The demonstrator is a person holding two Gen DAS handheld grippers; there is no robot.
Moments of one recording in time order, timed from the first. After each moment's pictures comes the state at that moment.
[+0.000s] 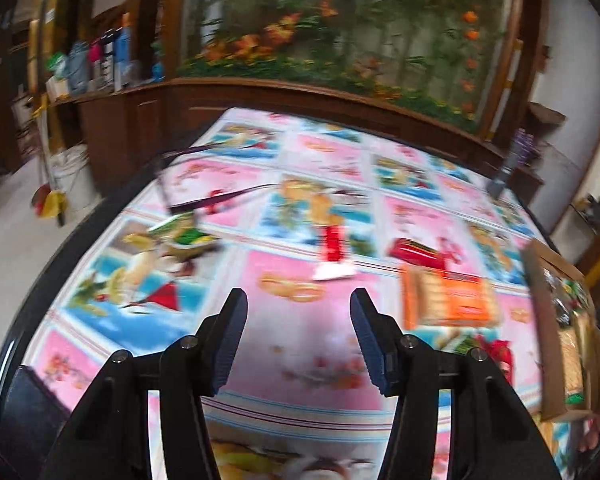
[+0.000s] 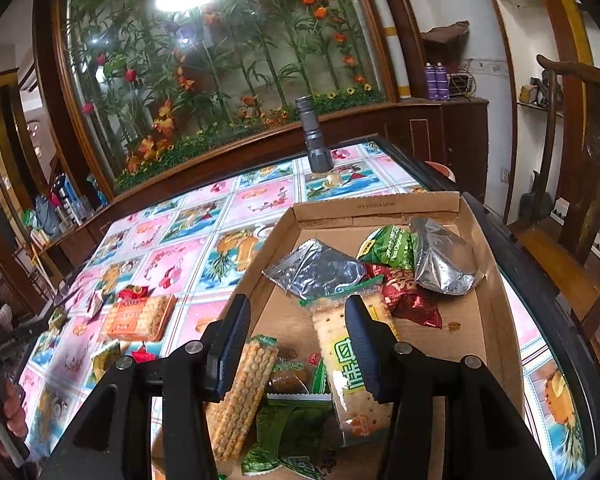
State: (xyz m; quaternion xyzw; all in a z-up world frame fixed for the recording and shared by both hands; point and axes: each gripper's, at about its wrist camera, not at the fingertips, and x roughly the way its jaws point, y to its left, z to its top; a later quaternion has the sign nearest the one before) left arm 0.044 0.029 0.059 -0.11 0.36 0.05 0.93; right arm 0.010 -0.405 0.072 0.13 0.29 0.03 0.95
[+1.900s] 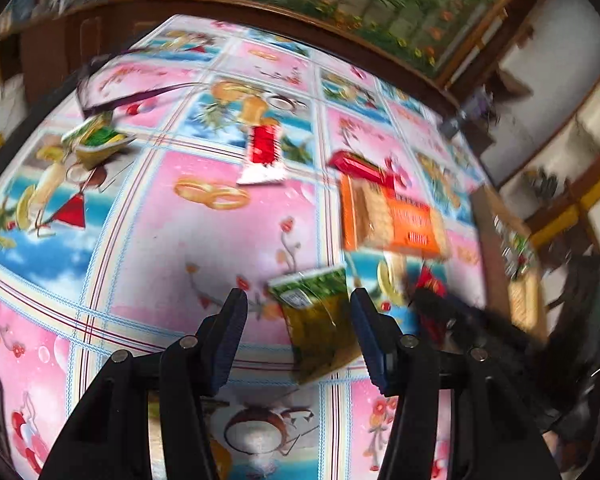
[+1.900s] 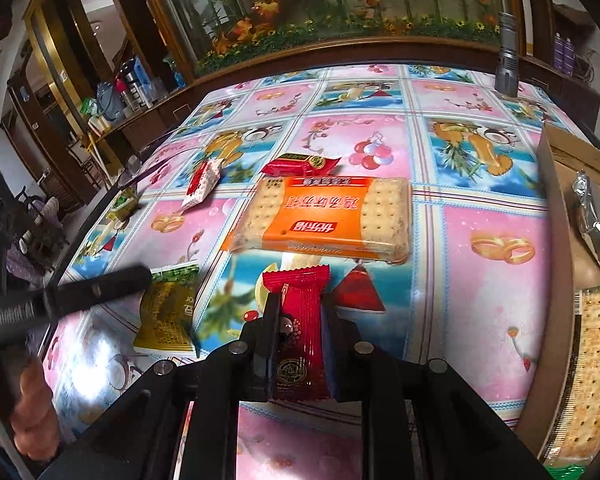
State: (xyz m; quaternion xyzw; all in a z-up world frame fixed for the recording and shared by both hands) left arm 0.050 -0.007 0.026 -0.15 0.48 -0.08 0.86; right arm 0.056 -0.203 0.025 0.05 0.43 0.19 0.88
